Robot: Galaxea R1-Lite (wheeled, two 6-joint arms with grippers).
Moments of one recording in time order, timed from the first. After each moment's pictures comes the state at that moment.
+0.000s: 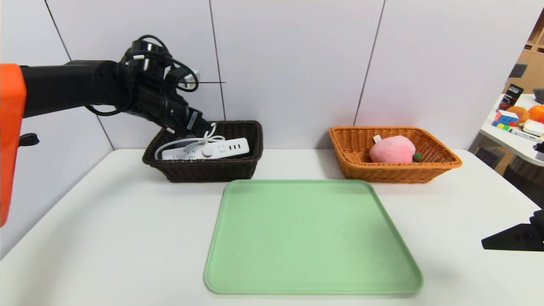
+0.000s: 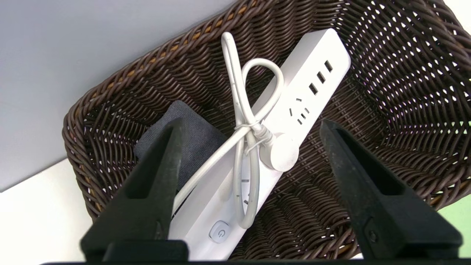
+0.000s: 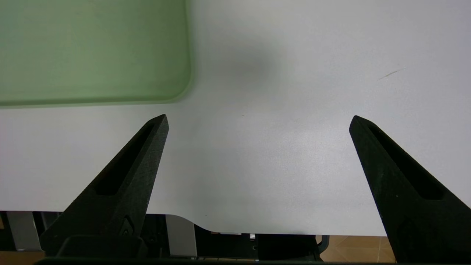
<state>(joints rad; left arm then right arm) -0.19 2.10 -1.97 0.43 -0.13 0.27 0.17 1.25 -1.15 0.94 -0.03 0.21</state>
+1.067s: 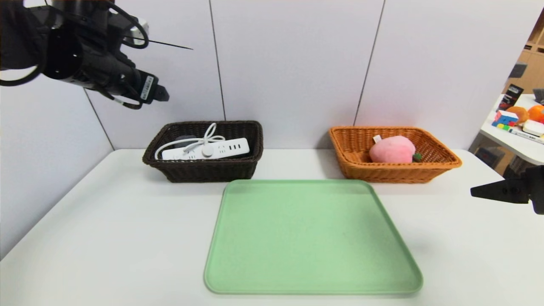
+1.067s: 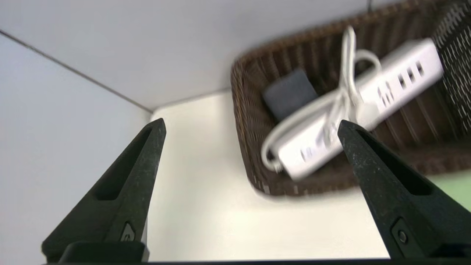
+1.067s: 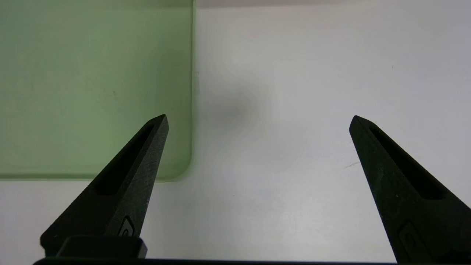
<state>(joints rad) -0.19 1.78 -1.84 0.50 0.26 0.22 0.17 1.23 -1.15 0.67 -0.11 0.13</state>
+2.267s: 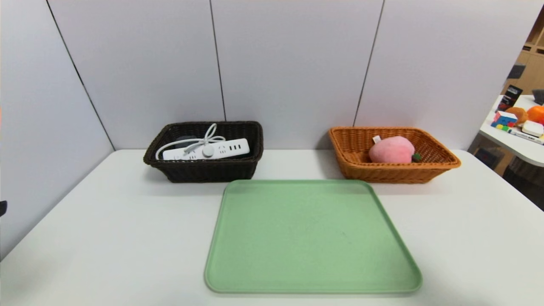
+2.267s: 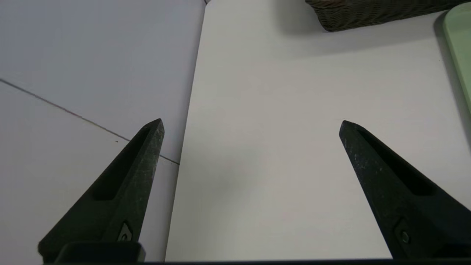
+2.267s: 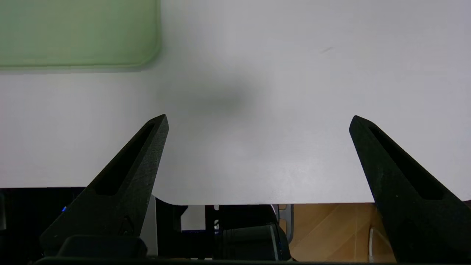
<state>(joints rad) -0.11 0.84 -1.02 0.56 0.31 0.18 0.08 0.95 -1.09 1.02 -0.08 0.06</state>
